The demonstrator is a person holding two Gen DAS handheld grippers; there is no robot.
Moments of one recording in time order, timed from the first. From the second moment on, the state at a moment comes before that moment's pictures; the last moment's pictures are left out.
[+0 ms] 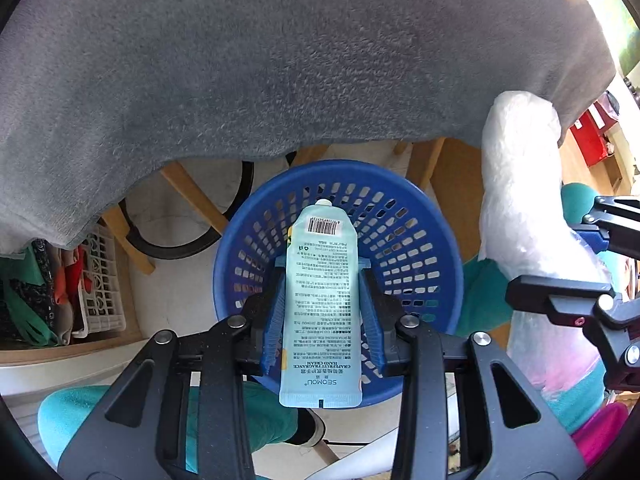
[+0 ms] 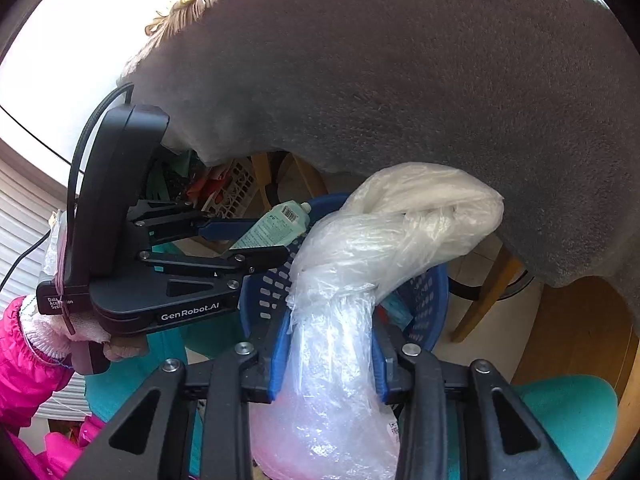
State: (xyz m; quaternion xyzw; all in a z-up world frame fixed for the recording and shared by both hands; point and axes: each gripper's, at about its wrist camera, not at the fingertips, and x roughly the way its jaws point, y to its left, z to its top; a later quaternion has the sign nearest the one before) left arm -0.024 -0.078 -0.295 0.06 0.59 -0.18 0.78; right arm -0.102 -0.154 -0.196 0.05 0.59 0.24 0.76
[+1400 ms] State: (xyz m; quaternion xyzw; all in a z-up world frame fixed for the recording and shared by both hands) left arm -0.007 -0.055 -0.165 0.09 0.45 -0.21 0.86; right arm -0.085 -0.215 -0.088 0.03 0.48 0.20 0.85
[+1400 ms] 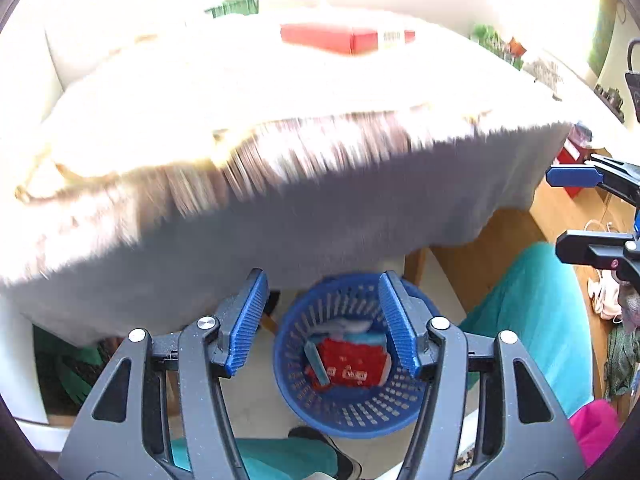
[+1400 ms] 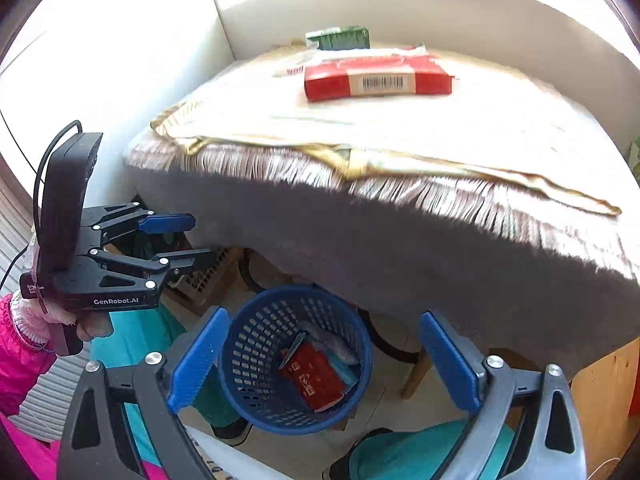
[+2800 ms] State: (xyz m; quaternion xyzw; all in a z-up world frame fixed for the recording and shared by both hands) left arm 0.226 -0.015 -0.097 0.02 0.47 -0.18 0.86; right arm 0.125 -0.227 -0.059 0.27 0.56 0.11 0.78
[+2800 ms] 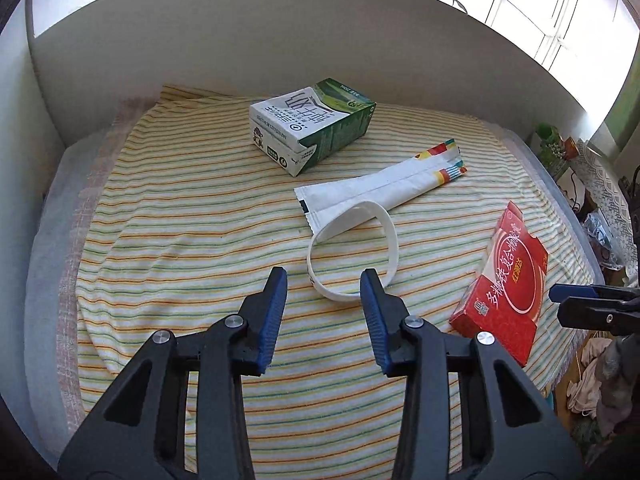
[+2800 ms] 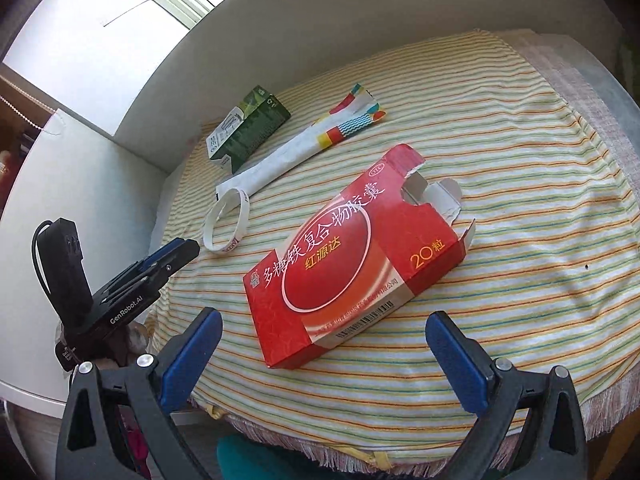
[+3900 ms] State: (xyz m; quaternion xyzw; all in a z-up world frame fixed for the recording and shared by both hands) left arm 0.251 -0.017 -0.115 0.04 0.47 -0.19 0.86; right arm 0.232 -0.163 -0.088 0.06 0.58 0.05 0.81
